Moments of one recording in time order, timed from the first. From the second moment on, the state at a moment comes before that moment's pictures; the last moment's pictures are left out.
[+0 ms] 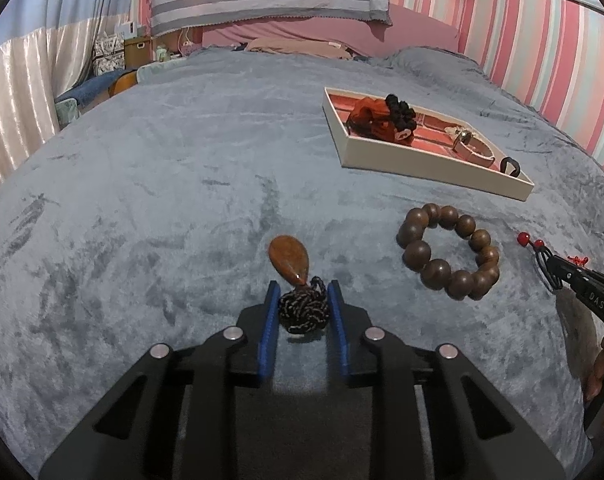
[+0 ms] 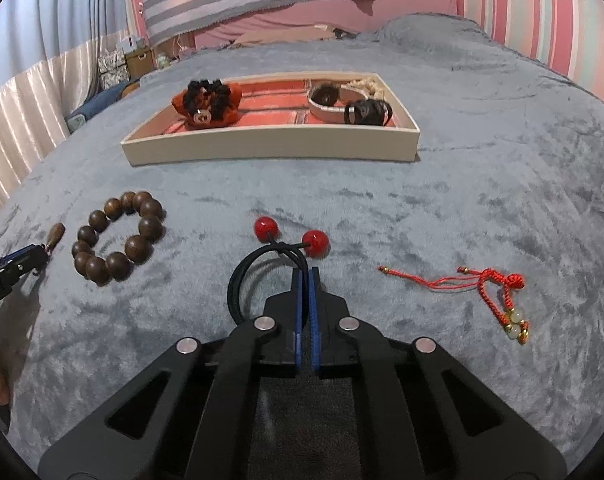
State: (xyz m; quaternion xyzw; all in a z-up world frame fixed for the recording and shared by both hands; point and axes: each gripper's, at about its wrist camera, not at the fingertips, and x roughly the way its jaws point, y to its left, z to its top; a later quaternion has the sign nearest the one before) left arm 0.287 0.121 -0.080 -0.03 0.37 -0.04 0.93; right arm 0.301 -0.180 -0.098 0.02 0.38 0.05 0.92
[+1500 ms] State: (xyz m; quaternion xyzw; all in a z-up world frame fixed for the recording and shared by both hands) left arm 0.463 0.005 -0.007 0.00 0.29 -0.10 0.95; right arm 0.437 -0.200 -0.038 0.02 0.29 0.06 0.96
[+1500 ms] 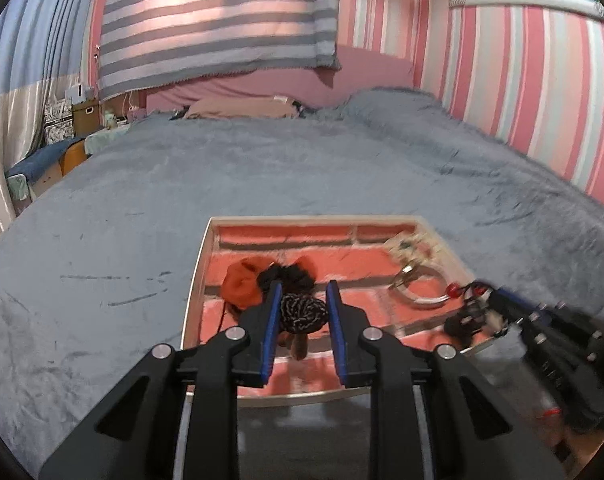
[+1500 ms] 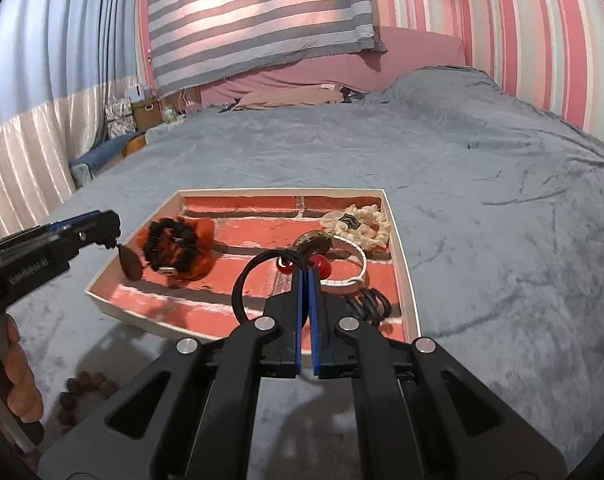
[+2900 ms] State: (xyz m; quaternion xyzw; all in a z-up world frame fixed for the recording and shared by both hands) left arm 0.495 0.035 -0.040 -0.02 0.36 -0.08 0.93; right arm 0.458 -0.217 -0.062 0.05 0.28 0.03 0.96
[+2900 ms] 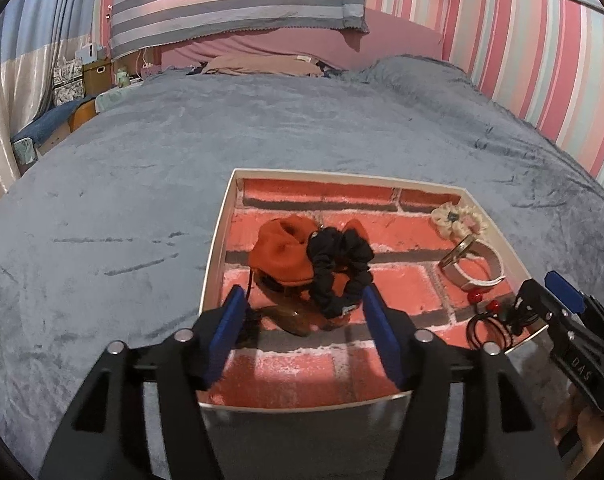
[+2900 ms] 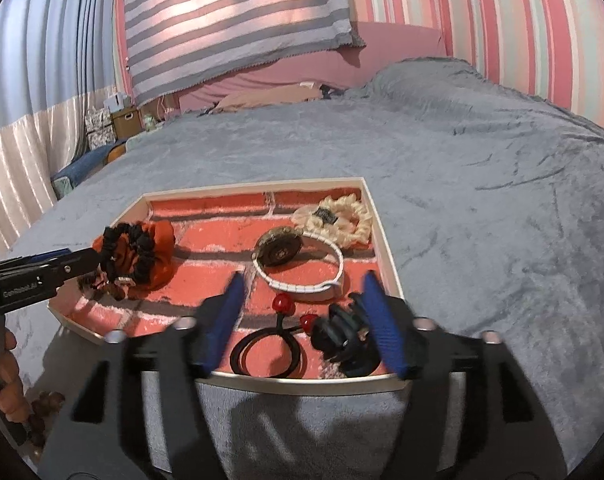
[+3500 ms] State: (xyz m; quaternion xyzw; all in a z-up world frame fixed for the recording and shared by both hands) left arm 0.389 0.043 0.027 0.00 0.31 -0.07 0.95; right arm 0.364 -0.275 -0.010 0.07 0.25 -0.01 0.97
